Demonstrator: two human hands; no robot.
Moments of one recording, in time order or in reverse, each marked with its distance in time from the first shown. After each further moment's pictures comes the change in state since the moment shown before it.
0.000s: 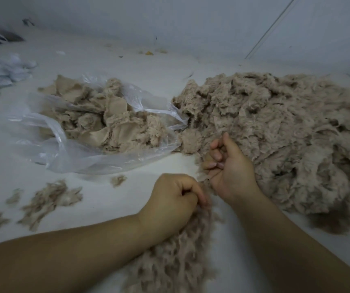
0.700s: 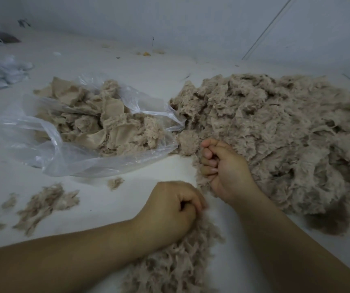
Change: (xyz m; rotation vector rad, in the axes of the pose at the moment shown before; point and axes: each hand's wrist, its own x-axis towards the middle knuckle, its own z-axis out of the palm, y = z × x) left_hand -0.005 -0.005 -0.006 0.194 -0.101 0.181; right_hand 0.005 -0.004 -0.001 -0.188 -0.064 0.039
